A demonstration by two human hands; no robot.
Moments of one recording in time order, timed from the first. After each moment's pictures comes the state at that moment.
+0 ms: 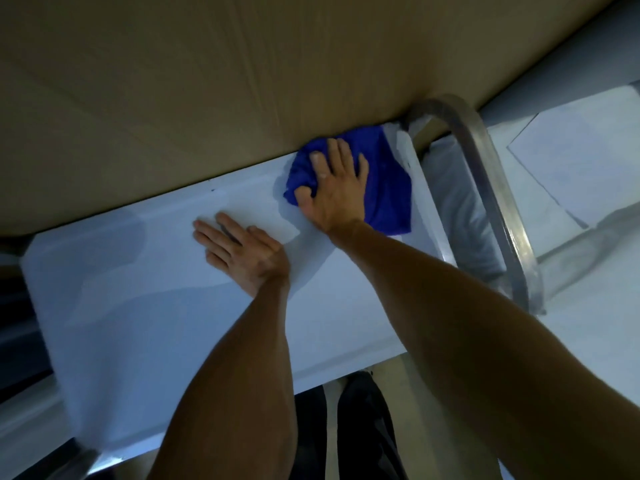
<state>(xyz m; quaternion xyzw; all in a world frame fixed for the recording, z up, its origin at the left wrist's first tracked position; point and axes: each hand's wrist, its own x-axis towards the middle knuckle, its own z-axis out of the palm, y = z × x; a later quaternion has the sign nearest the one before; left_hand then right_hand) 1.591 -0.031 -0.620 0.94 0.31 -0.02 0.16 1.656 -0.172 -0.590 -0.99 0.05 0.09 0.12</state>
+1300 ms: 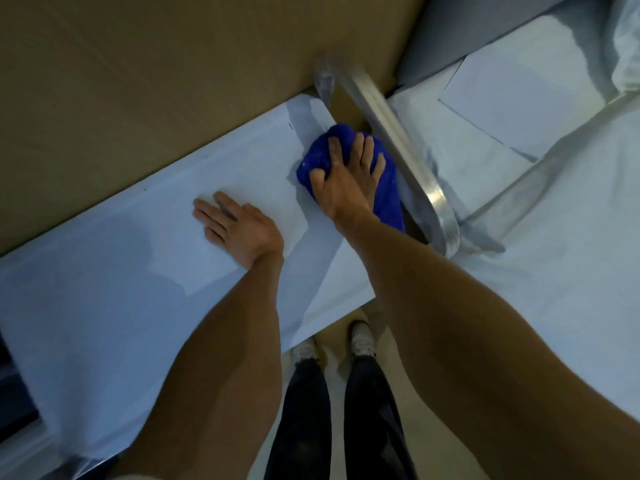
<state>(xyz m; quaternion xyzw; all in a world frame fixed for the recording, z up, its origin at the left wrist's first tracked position) 1.567 -0.121 -0.630 0.97 0.21 -0.01 0.14 1.567 -0.283 -0.571 -0.95 0.24 0.14 0.16</state>
